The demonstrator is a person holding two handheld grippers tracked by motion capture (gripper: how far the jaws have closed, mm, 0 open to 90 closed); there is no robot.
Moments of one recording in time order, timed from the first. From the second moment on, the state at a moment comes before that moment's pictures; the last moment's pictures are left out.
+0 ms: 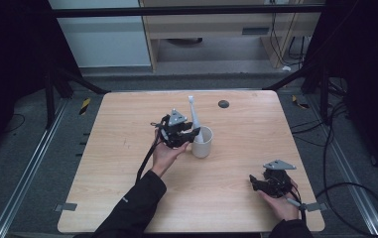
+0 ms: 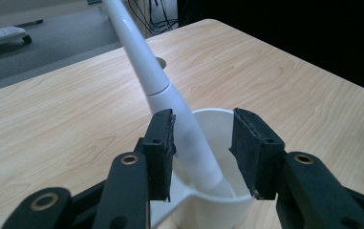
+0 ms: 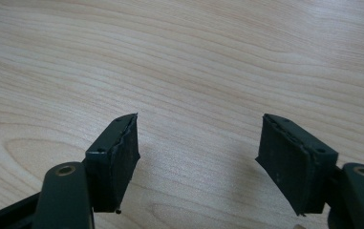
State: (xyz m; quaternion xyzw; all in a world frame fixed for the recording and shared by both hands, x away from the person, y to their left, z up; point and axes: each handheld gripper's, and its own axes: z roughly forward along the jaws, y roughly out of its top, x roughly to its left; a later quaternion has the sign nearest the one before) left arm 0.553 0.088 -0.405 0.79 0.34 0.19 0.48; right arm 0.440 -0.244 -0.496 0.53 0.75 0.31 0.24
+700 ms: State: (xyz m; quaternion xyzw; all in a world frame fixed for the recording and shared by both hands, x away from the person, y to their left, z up) left arm 0.496 0.166 -0.422 0.80 0.36 0.21 0.43; right arm 0.436 -0.250 -0.493 0.53 0.74 0.32 0.25
